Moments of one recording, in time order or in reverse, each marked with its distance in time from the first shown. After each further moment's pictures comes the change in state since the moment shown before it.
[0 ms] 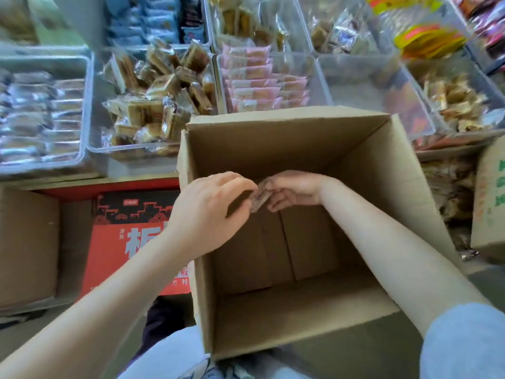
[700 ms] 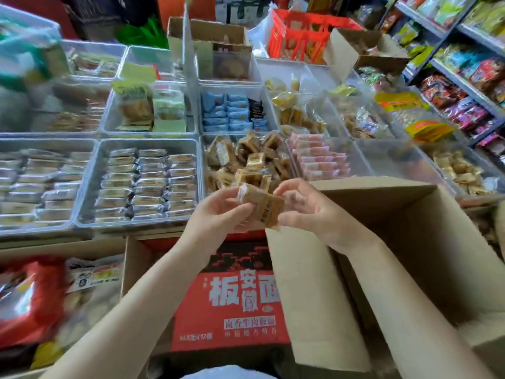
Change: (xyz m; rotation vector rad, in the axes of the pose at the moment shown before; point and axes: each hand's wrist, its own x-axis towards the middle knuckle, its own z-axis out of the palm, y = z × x) left_hand -0.076 -0.141 -0.175 -1.214 0.068 -0.575; right_hand -0.032 -0.172 0.255 -0.206 0.335 -0.563
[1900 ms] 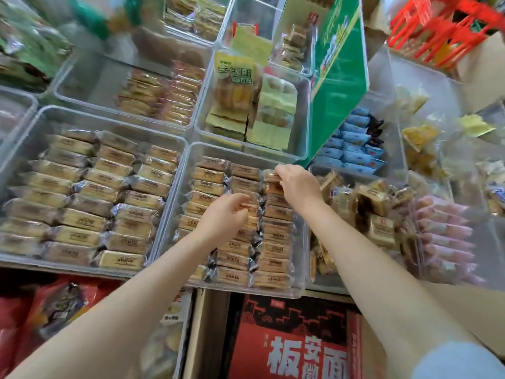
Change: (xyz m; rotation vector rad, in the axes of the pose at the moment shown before) left_hand 0.212 -0.058 -0.294 0.698 0.147 -0.093; right_hand 0.457 0.056 0.119 -1.352 0.133 -0.186
